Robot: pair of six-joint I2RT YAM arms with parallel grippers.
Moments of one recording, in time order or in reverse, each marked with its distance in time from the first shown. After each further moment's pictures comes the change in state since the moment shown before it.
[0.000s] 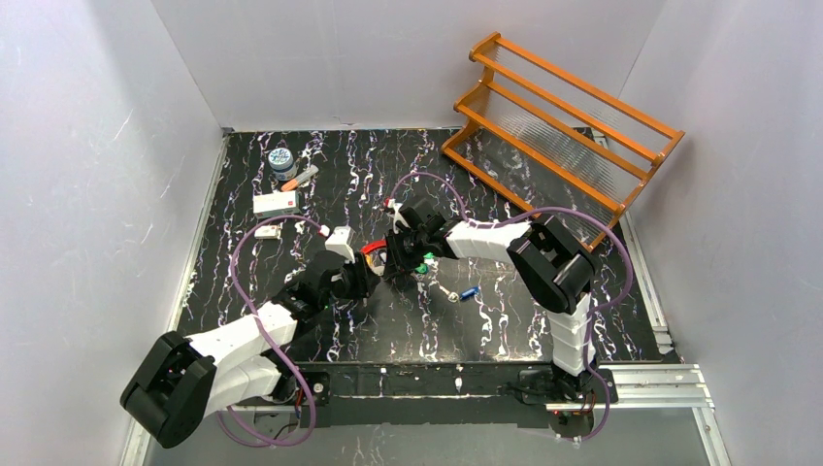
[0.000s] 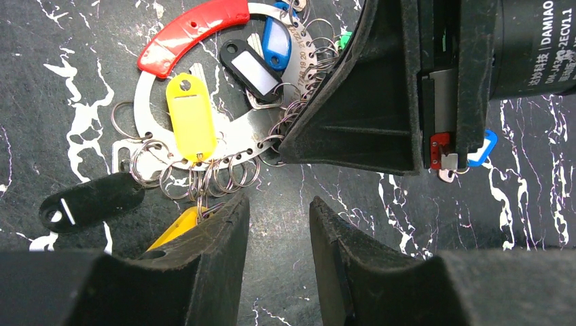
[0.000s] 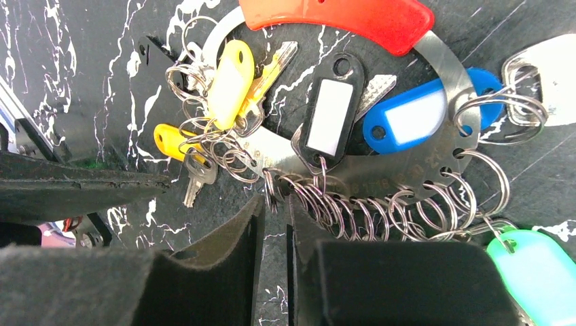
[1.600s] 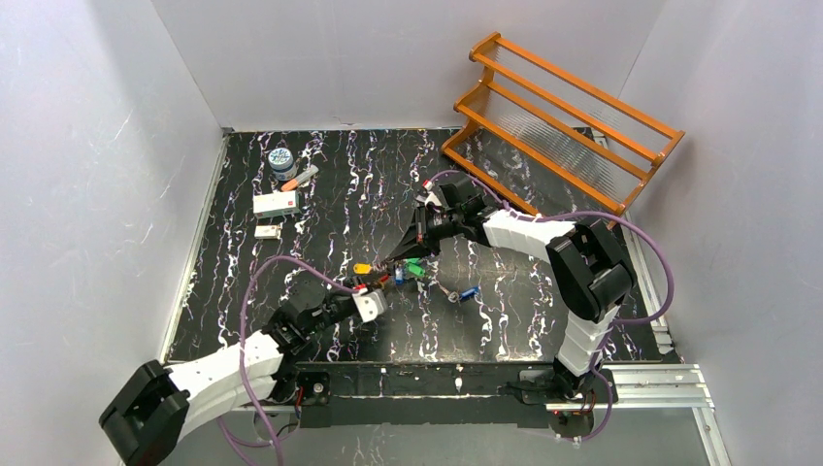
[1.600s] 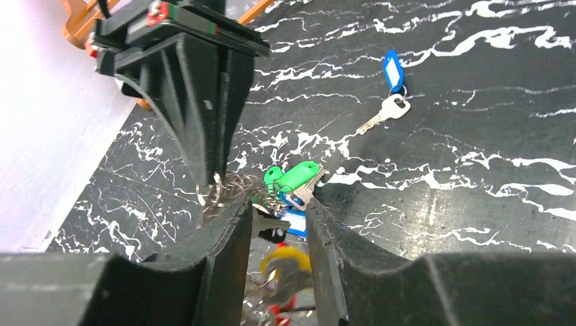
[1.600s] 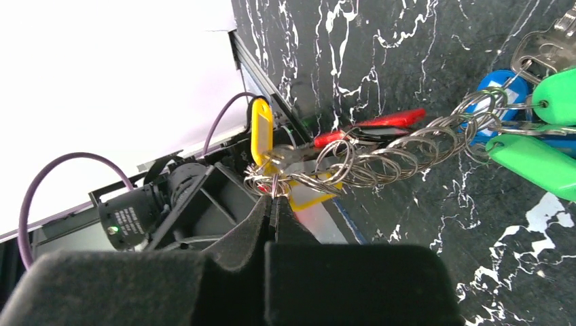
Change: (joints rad) left arm -0.124 -0.254 -0.212 0.414 0.341 1.086; right arm -0.182 -0.176 -0.113 0.105 -0.480 0.576
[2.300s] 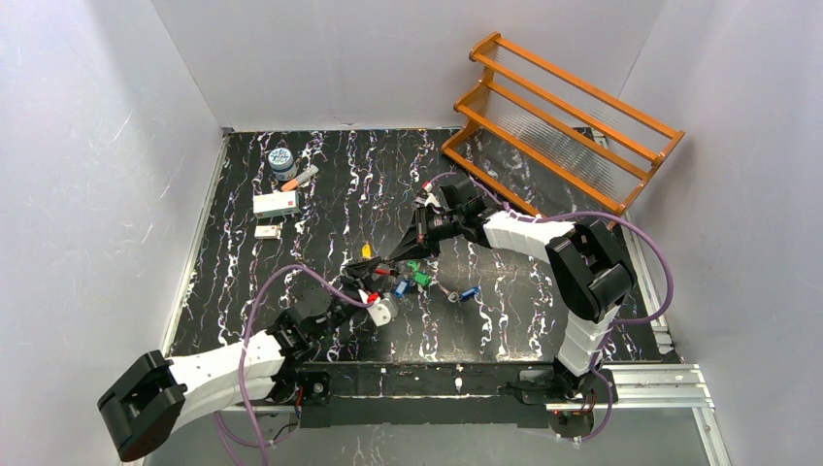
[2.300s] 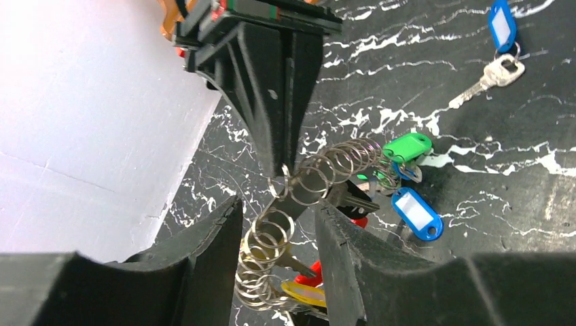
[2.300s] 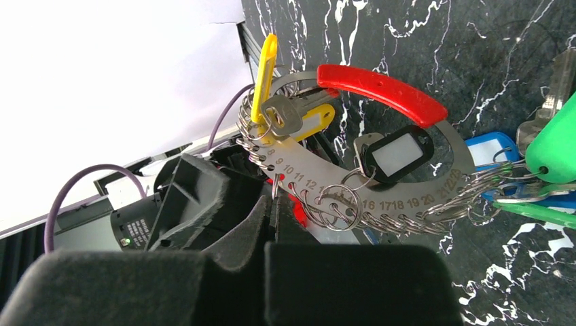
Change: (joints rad) left arm -0.138 0.019 0.005 0.060 -0.323 0.258; right arm 0.000 0.000 -0.015 0.033 -0.033 0.037
